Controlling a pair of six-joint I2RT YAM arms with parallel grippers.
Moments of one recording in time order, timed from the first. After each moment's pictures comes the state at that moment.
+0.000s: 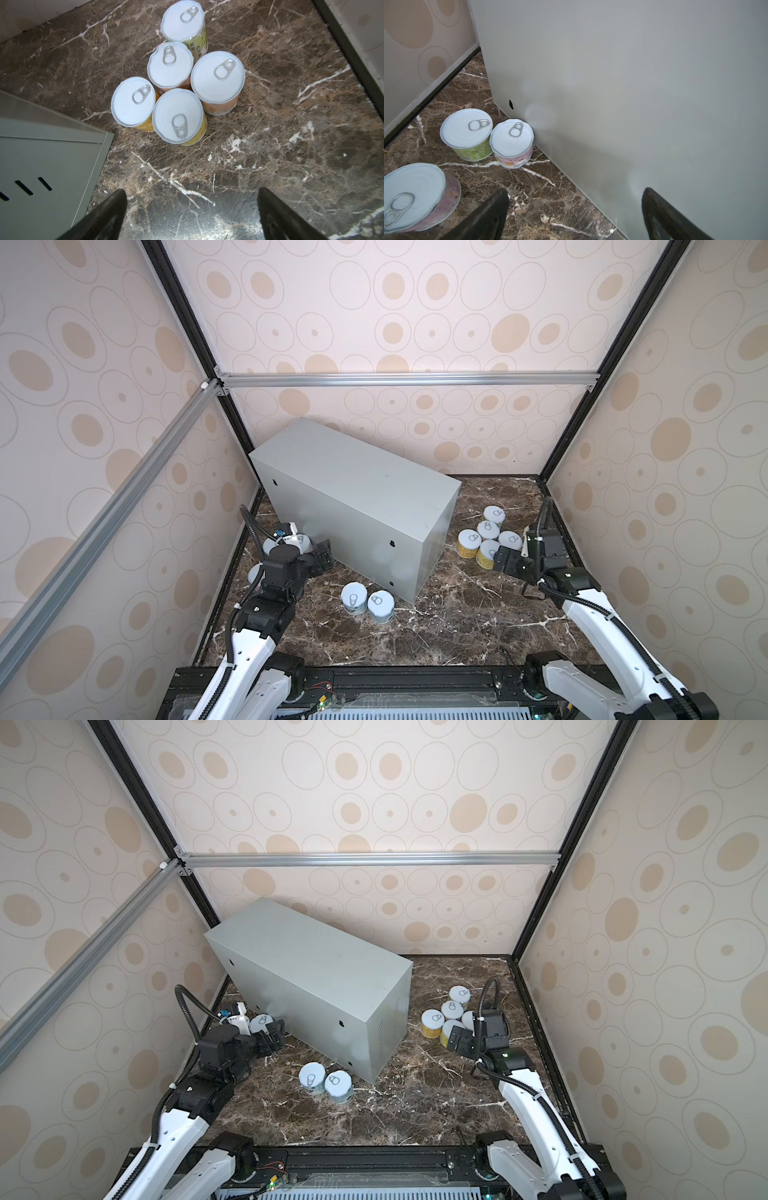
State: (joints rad) left arm -0.23 0.69 0.61 -0.38 -0.17 -0.45; right arm 0.15 0.98 0.73 -0.64 0.10 0.43
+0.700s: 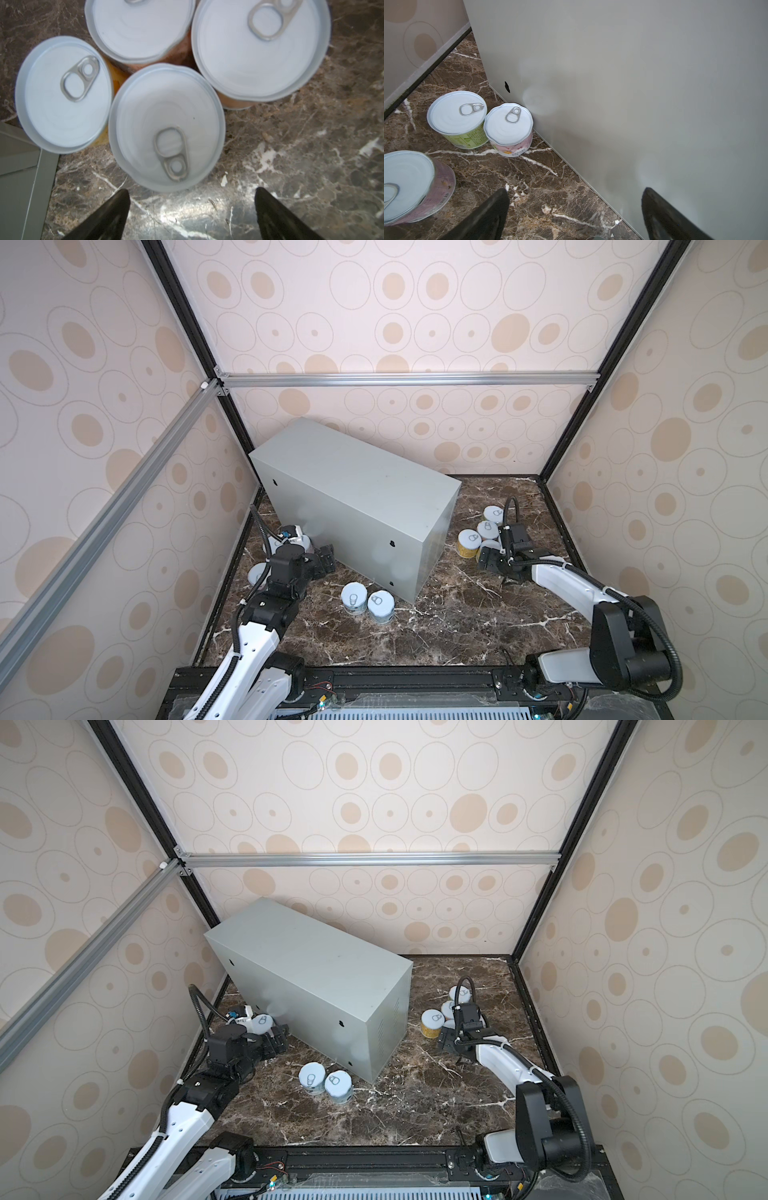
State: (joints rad) left arm -0.23 0.76 0.58 -0.35 -0.14 -0.45; right arm 0.17 1.41 0.78 -0.45 0.10 0.47
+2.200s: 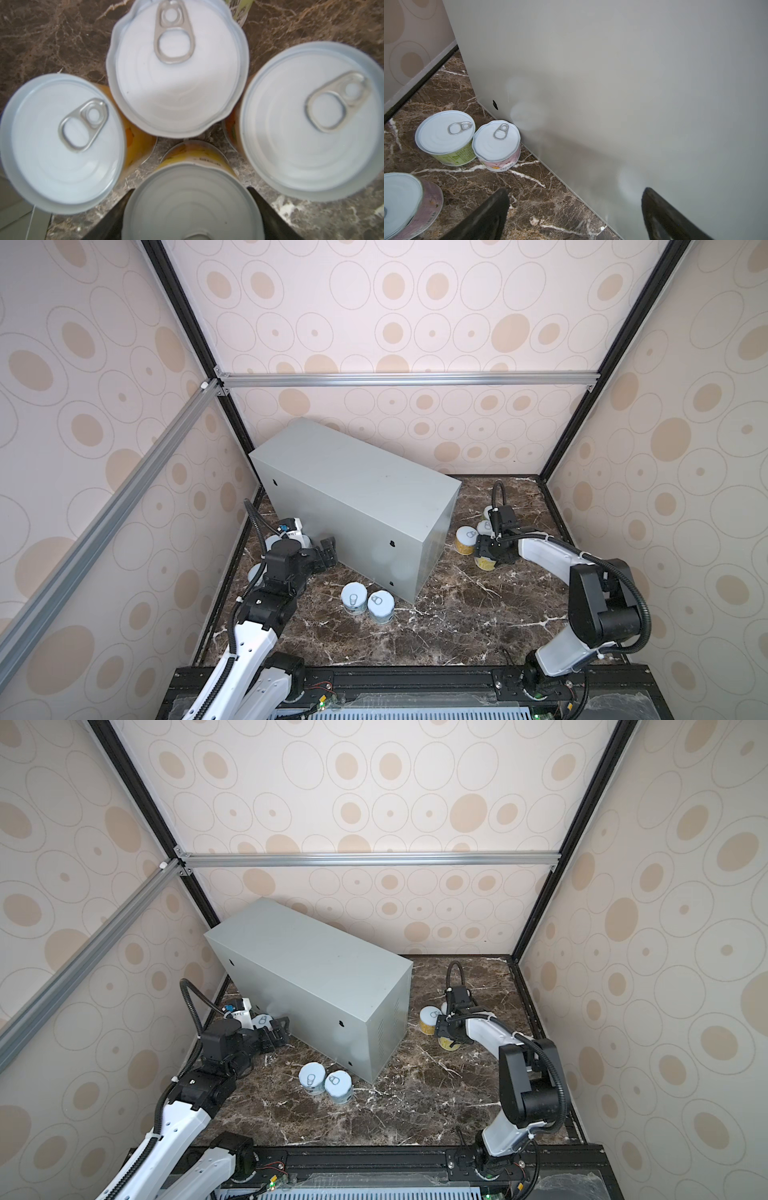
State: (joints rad) left arm -0.23 0.74 0.65 -0.36 -0.10 -0.43; right arm 0.18 1.60 0.99 -0.52 0.10 0.39
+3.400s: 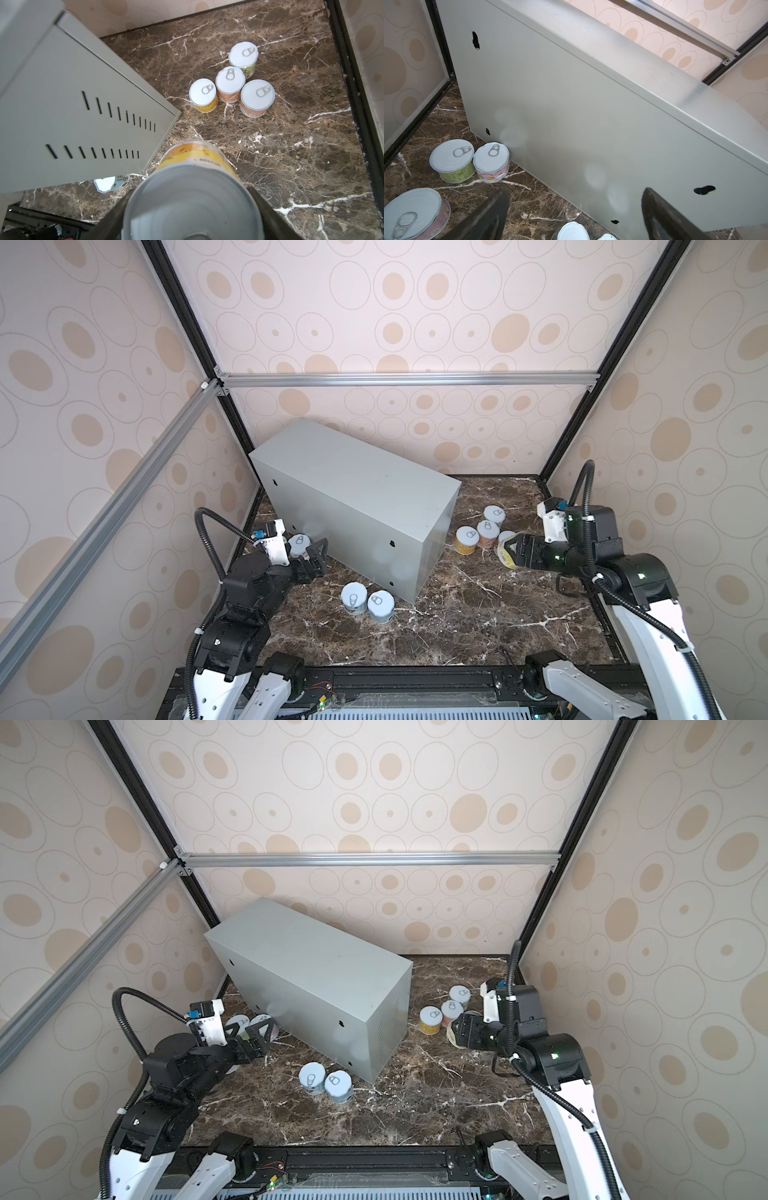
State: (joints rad) left arm -0.23 0.54 0.87 -0.65 0.01 -0.37; right arm 0.21 0.93 1.38 -1.23 -0.11 0.30
